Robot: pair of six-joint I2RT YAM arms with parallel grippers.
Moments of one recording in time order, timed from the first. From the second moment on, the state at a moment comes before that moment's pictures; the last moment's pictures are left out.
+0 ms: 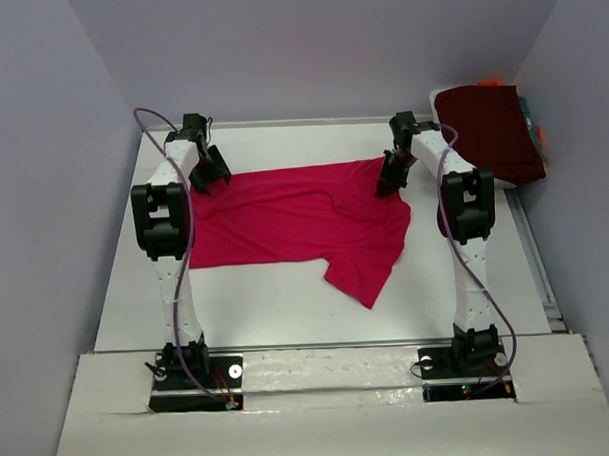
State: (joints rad) left arm -0.01 2.29 1.96 -0.83 0.00 -0.47; right arm 0.16 2.41 2.10 -1.02 -0.18 0.55
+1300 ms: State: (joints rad) left arm -0.01 2.51 2.24 -0.55 0.01 -0.52; right arm 0.11 2.64 2.48 -0.80 -0.18 0.52
